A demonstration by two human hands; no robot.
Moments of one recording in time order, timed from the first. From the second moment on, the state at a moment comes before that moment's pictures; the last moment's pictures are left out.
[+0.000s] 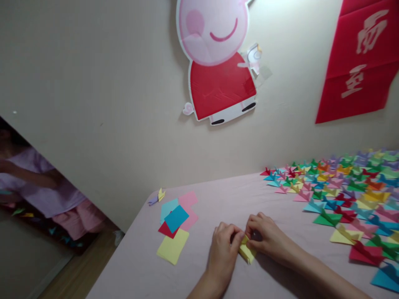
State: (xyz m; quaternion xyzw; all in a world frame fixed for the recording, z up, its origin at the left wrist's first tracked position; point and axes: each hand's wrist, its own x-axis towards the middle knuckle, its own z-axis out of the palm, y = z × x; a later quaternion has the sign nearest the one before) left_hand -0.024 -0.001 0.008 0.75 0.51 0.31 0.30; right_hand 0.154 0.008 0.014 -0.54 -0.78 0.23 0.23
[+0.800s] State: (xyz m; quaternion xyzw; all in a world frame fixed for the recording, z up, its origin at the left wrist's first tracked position) left_hand -0.007 -0.003 0.002 0.49 0.43 0.43 0.62; right_hand 0.152 0.003 0.012 -0.47 -0.76 0.18 0.42
